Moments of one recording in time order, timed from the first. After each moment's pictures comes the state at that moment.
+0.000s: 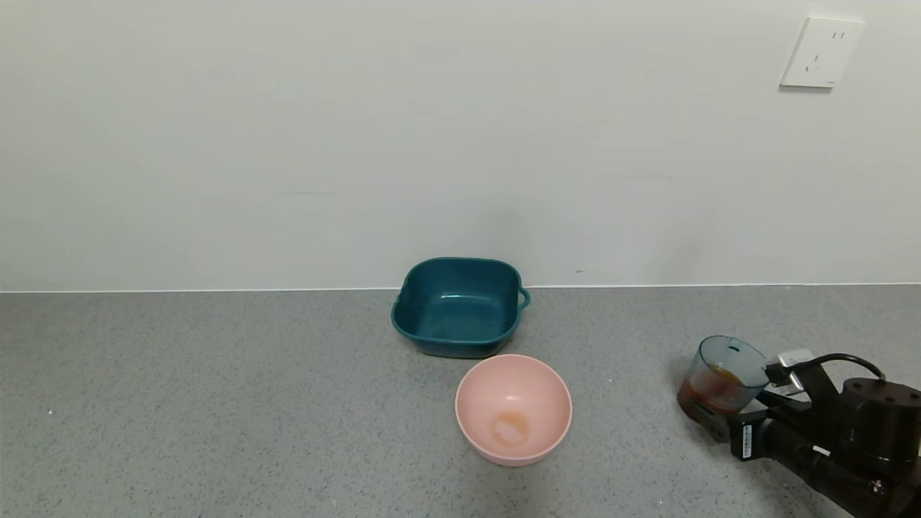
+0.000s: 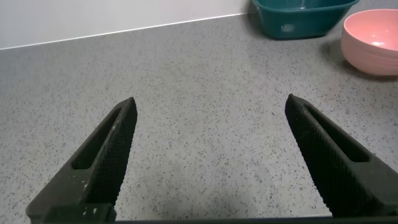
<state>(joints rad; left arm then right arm) 0.00 0.00 0.00 0.01 -0.02 0.09 0.04 2.09 -0.14 -1.56 0.07 -0.07</state>
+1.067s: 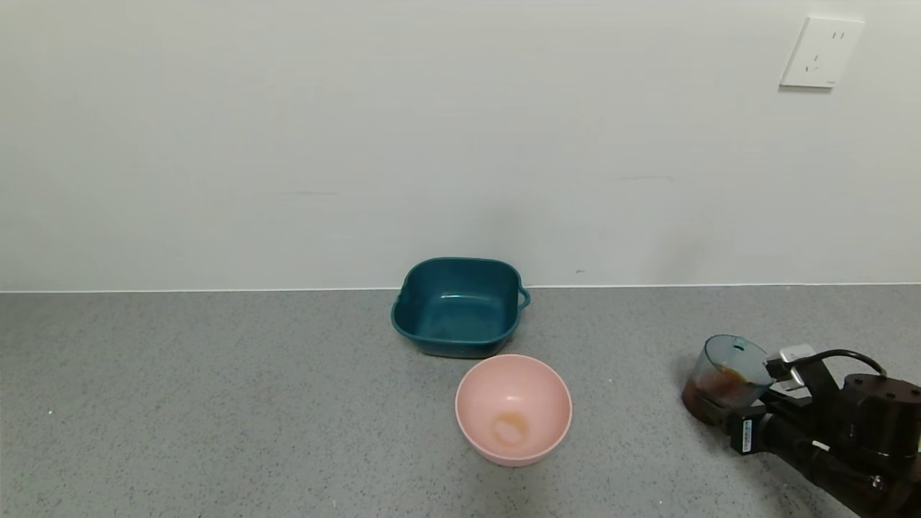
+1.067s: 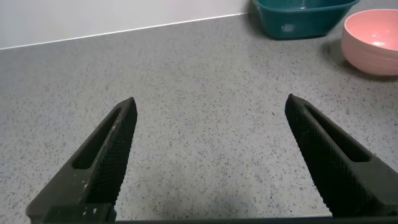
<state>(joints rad) 0.00 0.00 0.00 0.01 -0.01 0.09 0.04 2.08 -0.15 -1.56 0.07 -0.07</state>
